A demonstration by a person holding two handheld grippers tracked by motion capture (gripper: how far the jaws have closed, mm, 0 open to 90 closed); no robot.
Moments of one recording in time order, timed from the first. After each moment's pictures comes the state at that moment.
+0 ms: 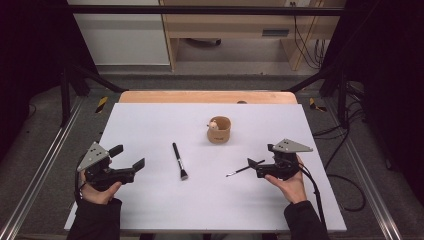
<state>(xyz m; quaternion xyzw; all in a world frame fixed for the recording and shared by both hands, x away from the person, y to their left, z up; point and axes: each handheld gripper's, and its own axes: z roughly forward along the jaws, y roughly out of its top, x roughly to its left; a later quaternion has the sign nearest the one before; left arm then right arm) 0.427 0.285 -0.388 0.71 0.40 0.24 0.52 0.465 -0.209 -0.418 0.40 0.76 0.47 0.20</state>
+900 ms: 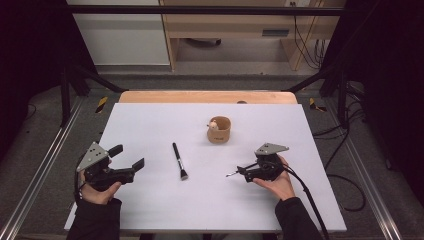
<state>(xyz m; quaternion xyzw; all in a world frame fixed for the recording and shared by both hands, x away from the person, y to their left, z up) 0.426 0.285 -0.388 0.71 0.40 0.25 0.52 0.484 -0.181 -0.458 0.38 0.81 0.40 0.17</state>
